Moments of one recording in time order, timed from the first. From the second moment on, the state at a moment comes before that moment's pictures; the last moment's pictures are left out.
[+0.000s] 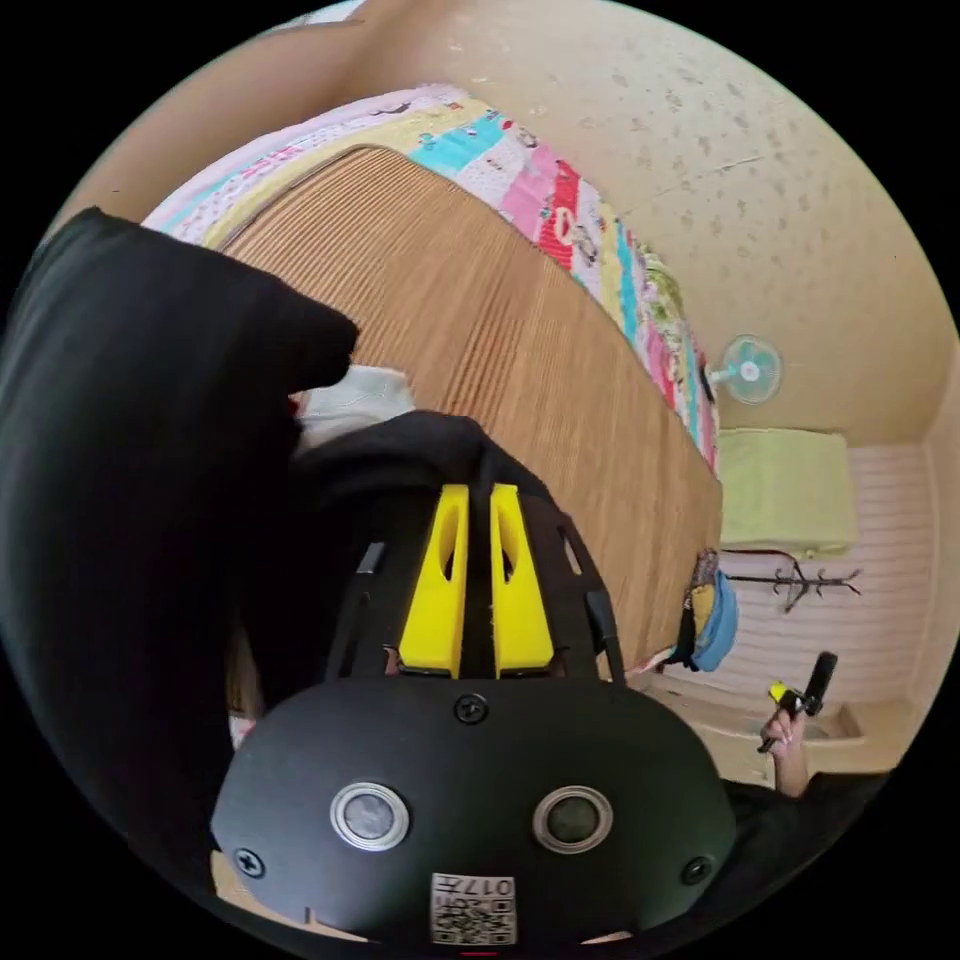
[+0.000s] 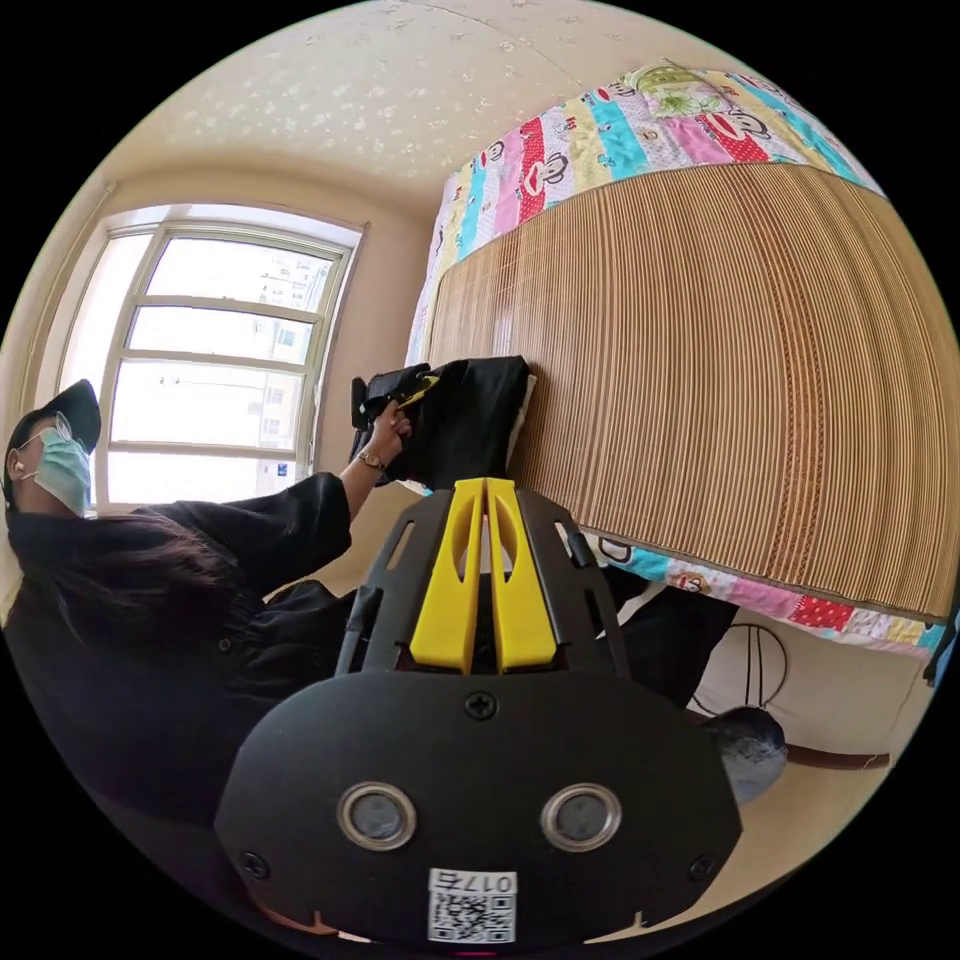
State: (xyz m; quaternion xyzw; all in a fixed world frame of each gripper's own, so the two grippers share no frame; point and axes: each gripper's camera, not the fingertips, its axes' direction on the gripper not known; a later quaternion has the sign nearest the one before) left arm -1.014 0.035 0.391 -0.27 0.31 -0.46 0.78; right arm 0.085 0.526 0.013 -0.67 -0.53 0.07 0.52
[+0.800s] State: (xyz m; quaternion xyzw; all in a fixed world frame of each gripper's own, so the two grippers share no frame) left arm -0.759 -0.010 0.203 -0.21 0.65 -0.14 0.71; right arm -0.122 0.717 0.130 -0.84 -0.48 -0.18 0.20
